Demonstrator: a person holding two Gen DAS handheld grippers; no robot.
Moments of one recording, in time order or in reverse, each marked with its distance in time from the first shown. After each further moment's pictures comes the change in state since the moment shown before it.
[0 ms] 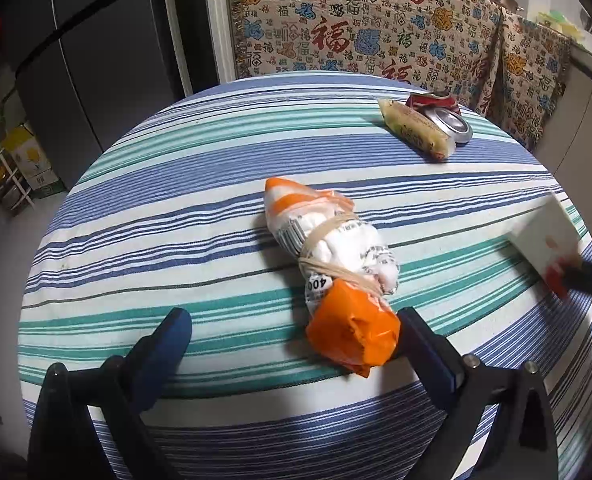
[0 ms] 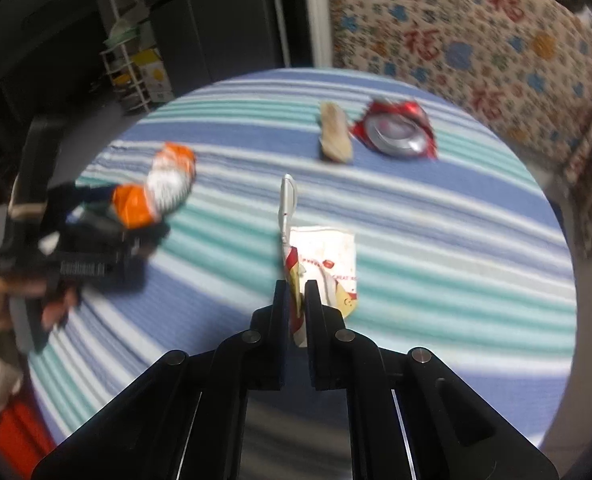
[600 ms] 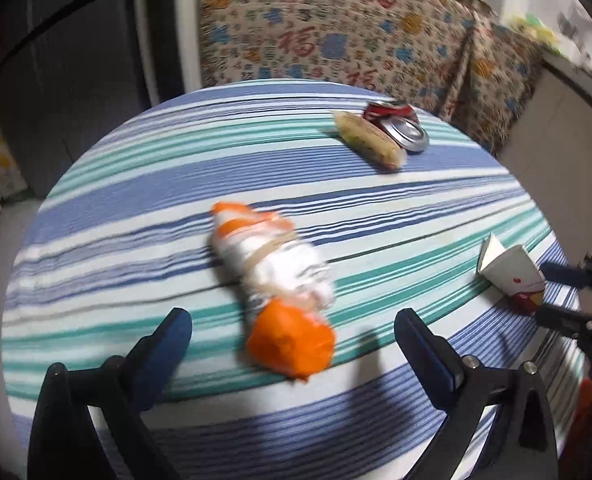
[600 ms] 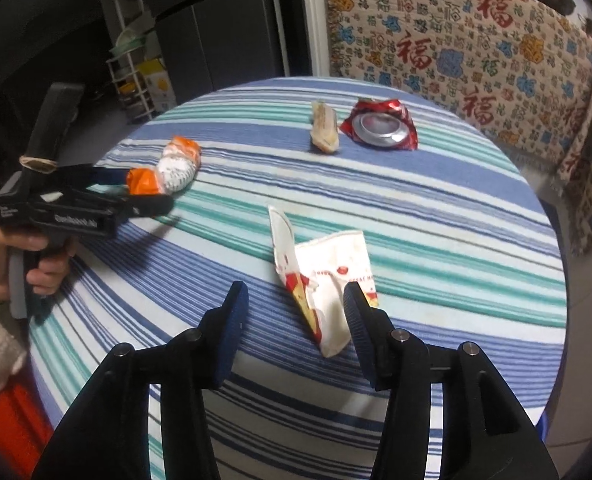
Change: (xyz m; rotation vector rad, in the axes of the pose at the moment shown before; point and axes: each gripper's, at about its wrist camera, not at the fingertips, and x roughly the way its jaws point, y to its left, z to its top) left arm -0.010 -0.018 0.010 0.050 -0.004 -0.117; right arm -0.019 -0.005 -0.017 -0.031 -0.064 0.014
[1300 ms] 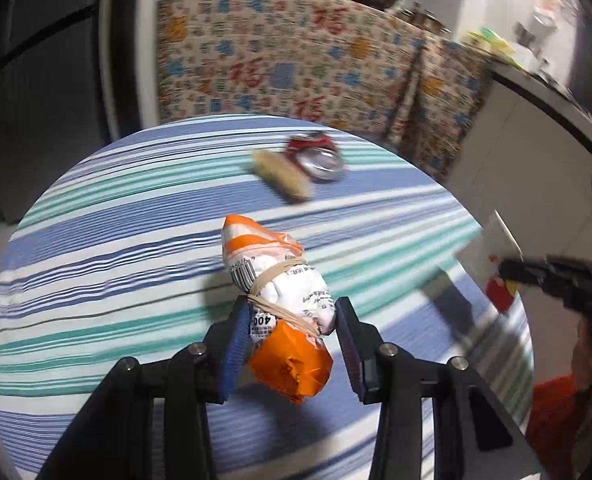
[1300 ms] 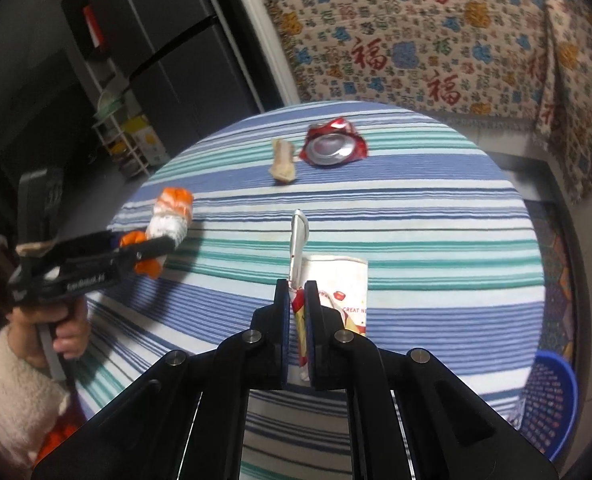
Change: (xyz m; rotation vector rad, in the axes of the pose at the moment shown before) left arm -0.036 -0.055 0.005 0.051 -0.099 -0.158; right arm -0.050 -0.050 -0.011 0.247 -0.097 0.051
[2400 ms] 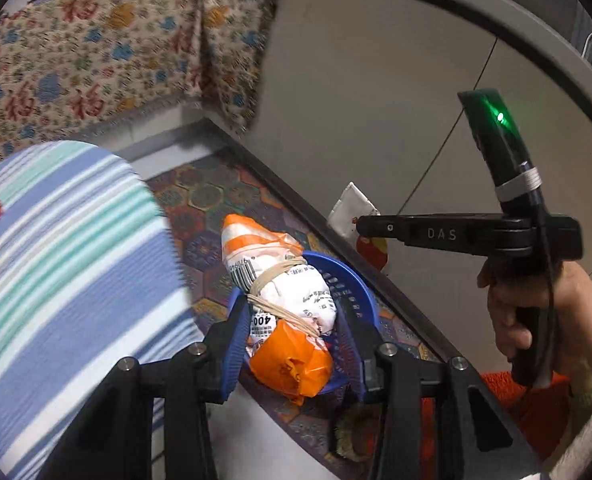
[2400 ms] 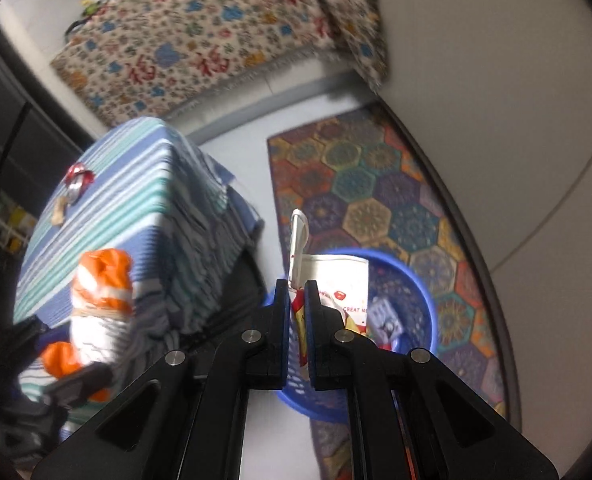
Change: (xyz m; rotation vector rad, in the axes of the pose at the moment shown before) left arm 0.098 -0.355 -0.010 0.316 0.182 -0.336; right arm -0.139 -0.264 -0.098 0.477 0.068 -0.337
